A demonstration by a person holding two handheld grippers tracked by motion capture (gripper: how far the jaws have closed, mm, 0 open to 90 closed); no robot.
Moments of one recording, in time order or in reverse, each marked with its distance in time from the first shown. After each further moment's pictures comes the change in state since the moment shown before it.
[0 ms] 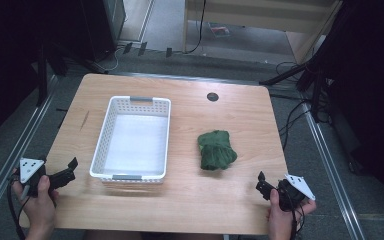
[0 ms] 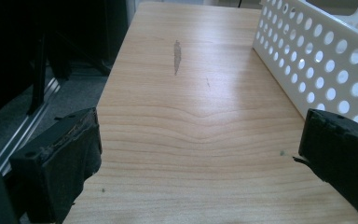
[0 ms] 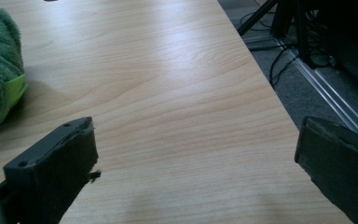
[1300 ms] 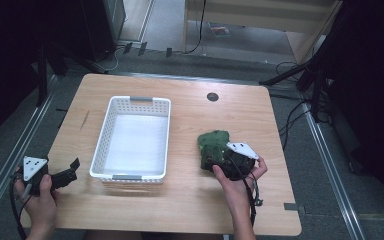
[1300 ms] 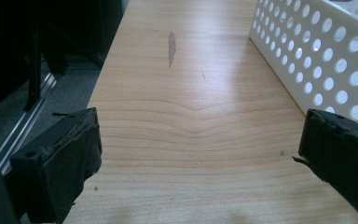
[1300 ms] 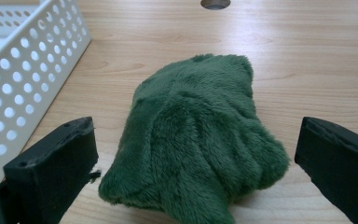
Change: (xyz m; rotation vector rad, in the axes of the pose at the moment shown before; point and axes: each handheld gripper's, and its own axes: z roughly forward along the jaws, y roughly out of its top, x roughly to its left) left arm -0.002 0.001 0.003 0.037 -0.010 0.018; right arm 0.160 0.051 0.010 0.119 0.219 -0.181
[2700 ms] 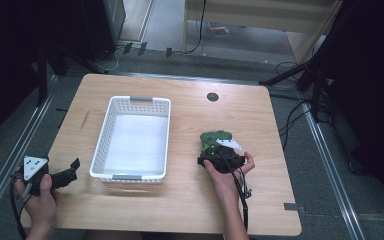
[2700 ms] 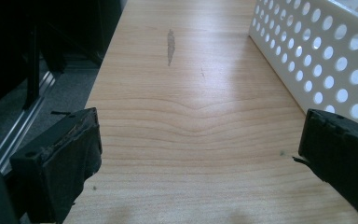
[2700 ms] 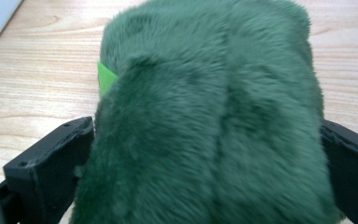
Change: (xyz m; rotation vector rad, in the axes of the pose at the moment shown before) left arm 0.000 0.000 0.001 0.008 -0.004 0.002; right arm 0.004 -0.015 0.058 0.132 -0.059 0.002
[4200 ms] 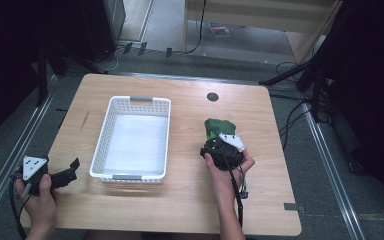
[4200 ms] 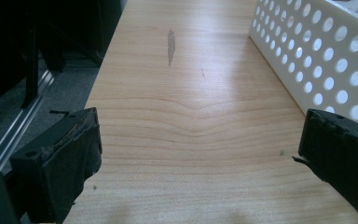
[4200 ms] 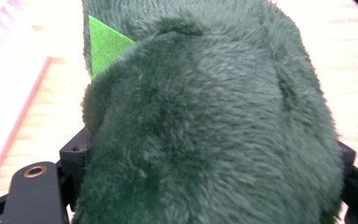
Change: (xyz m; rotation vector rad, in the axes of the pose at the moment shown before) left arm 0.001 0.000 0.000 -0.003 -0.003 -0.013; right arm 0.017 0.024 -0.038 -0.149 -0.077 0.074
